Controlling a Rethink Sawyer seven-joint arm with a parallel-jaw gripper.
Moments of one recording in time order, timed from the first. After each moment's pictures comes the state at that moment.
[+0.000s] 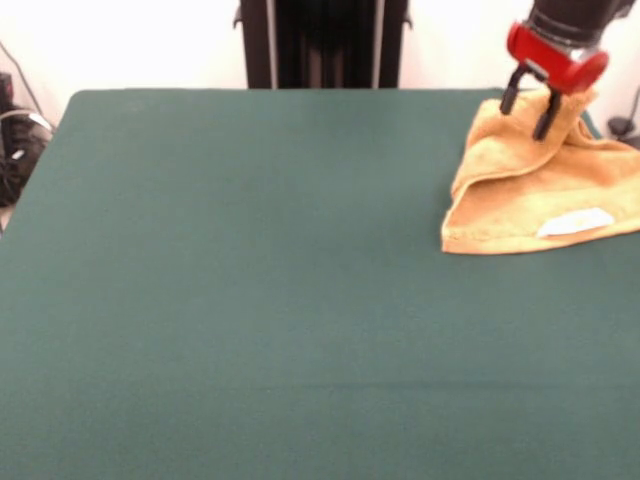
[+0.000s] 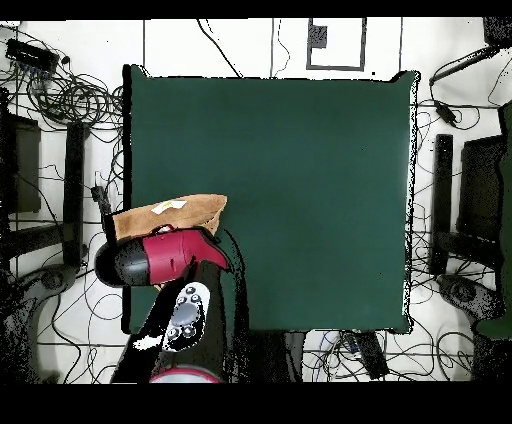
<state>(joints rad) 0.28 -0.59 -0.12 1.72 -0.04 0.52 3.02</state>
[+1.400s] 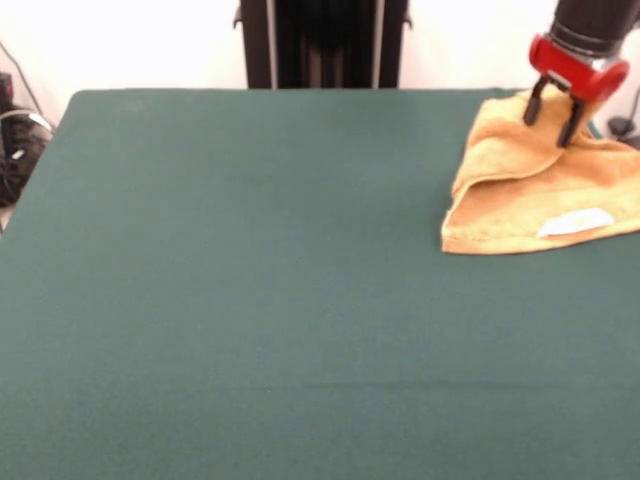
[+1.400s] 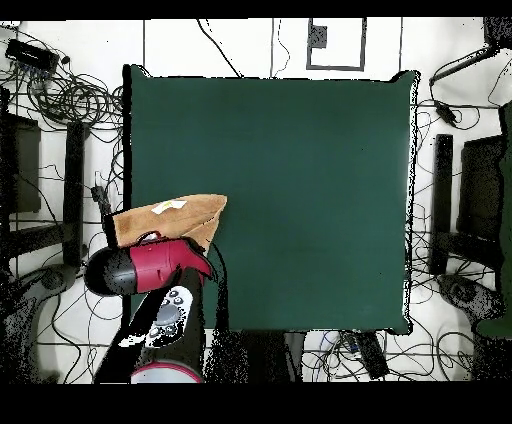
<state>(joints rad) 0.34 -0.54 -0.12 1.75 0.03 0.42 3.02</state>
